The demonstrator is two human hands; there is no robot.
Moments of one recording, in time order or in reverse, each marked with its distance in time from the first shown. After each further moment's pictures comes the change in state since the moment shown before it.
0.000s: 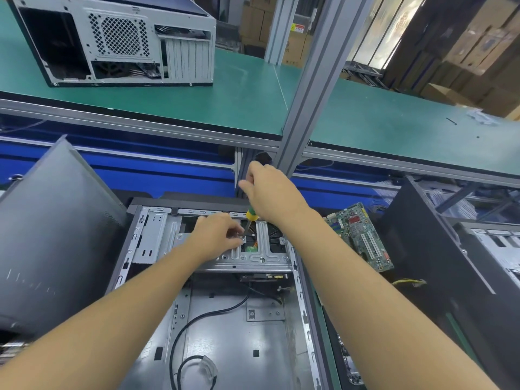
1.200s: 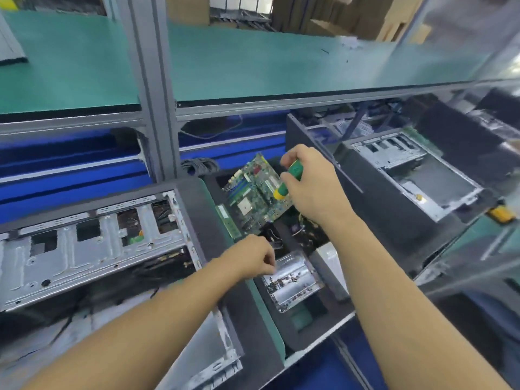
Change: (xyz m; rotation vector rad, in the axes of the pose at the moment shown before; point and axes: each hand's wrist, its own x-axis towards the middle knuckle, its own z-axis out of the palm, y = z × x) left_hand -0.001 0.239 0.136 -0.065 -0.624 0.445; right_hand -0.180 0.196 -0.069 0.236 0.442 0.423
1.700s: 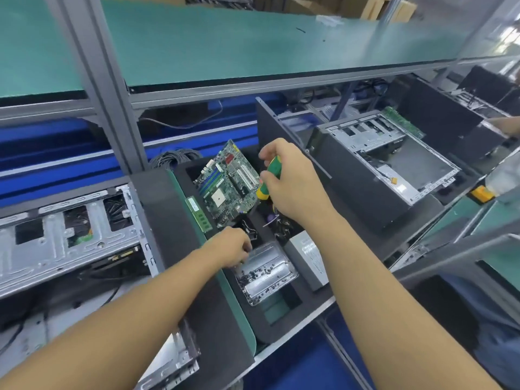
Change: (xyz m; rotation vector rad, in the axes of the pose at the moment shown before) left_hand 0.048 0.007 0.025 0.070 -0.067 -0.174; right_hand -0.010 0.046 -0.021 0.047 -0.041 -0.010
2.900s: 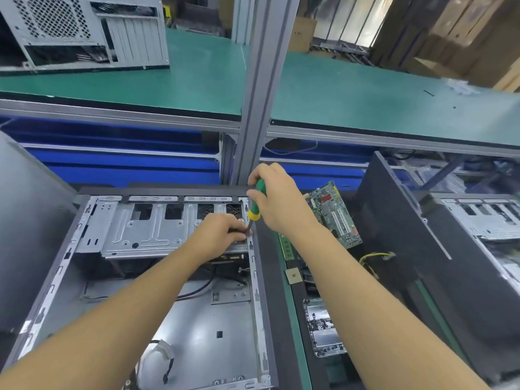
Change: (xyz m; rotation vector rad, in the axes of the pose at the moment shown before) left_hand -0.133 -0.161 -0.068 -0.331 0.655 -0.159; right_hand 0.049 -0.138 0.141 -0.005 -0.339 -0.372
